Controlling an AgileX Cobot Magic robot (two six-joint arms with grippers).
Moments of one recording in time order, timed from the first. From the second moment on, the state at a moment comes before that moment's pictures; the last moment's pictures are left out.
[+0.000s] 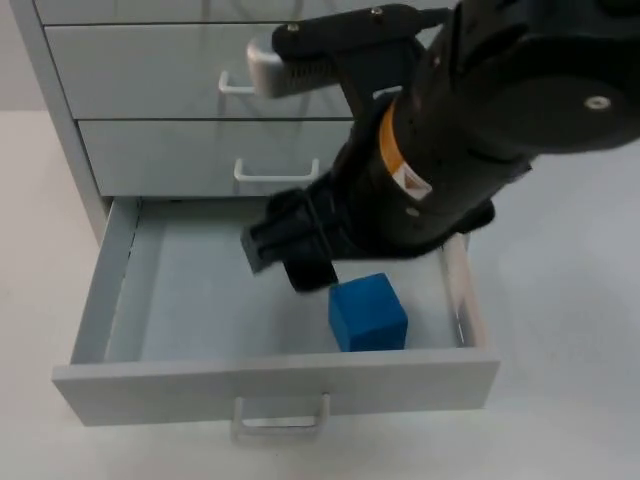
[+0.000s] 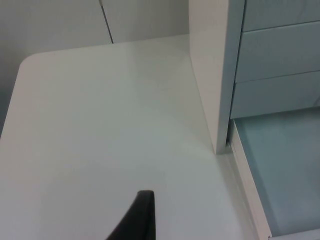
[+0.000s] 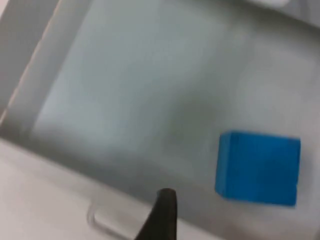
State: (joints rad) right arm 1.02 1.79 -1.18 -0.65 0.60 0.99; left arm -0.06 0.55 -0.74 -0.01 0.84 0.06
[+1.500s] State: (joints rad) right arm 0.27 1.35 -0.88 -0.13 0.64 0.33; left arm -0.06 0.55 -0.74 -0.01 0.83 0.06
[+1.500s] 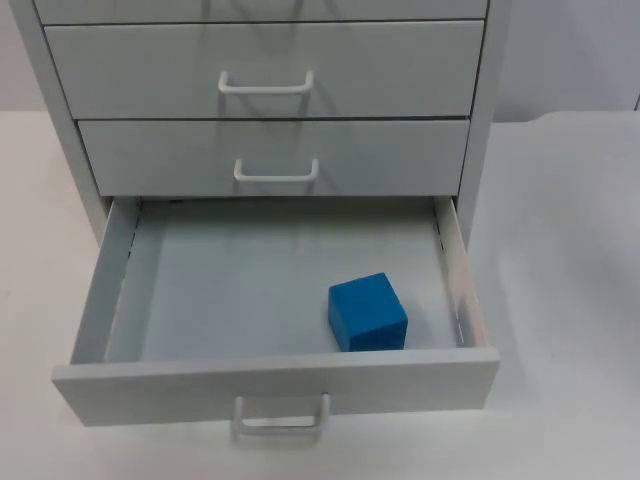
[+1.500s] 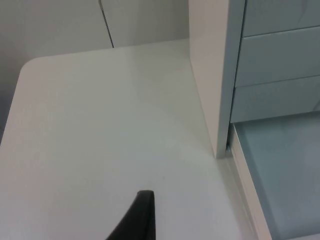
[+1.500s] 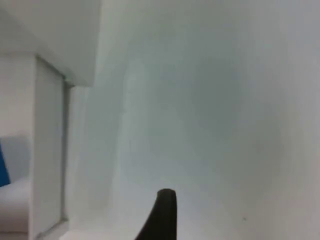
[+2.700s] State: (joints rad) right arm 0.09 0.96 -0.68 -0.12 0.78 0.19; left arm -0.06 0.55 -0.74 -0.11 0.93 0.06
